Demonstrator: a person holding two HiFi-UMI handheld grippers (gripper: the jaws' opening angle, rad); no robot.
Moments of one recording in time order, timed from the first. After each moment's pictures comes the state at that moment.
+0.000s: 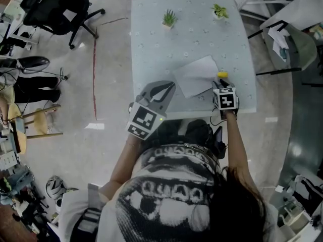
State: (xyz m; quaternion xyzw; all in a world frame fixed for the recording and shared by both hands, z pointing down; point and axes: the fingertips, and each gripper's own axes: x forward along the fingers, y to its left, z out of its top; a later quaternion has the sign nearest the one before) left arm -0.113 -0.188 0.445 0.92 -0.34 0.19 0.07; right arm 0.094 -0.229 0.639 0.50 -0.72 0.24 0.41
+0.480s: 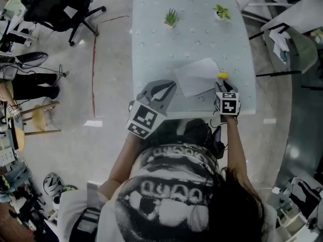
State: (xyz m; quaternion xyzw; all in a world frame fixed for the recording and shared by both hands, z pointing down) left arm -0.112 -0.189 0.447 0.92 -0.34 0.20 0.07; right arm 0.103 -0.226 0.621 0.54 -0.72 0.23 0.38
